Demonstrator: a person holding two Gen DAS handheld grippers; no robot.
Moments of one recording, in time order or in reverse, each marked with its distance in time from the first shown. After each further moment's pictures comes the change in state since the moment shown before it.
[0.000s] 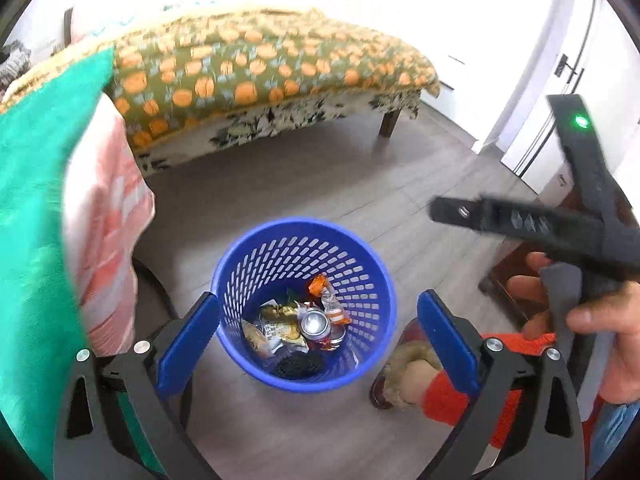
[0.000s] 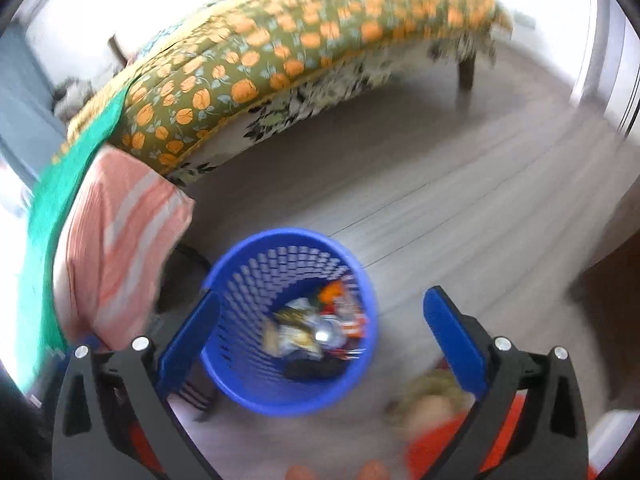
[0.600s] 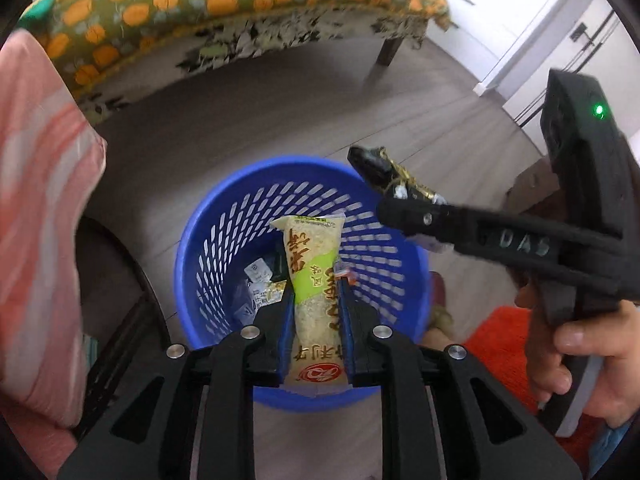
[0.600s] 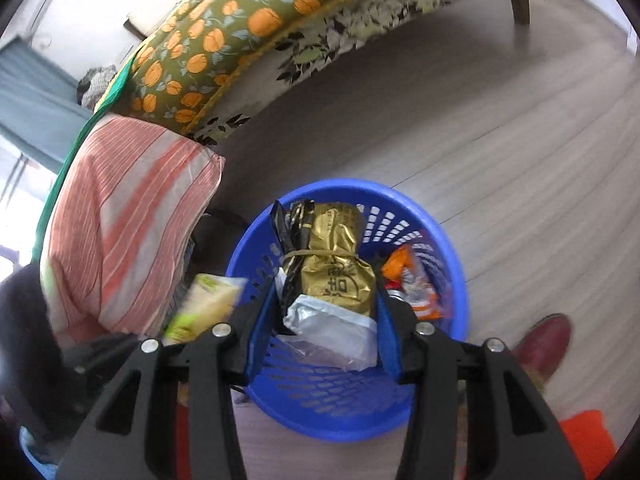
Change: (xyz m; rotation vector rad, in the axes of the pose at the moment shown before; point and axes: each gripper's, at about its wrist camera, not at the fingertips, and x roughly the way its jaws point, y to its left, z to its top) left arm 0.132 0.029 0.008 -0.008 0.302 -0.081; right arm 0.138 0.004 0.002 0.113 0.221 0.297
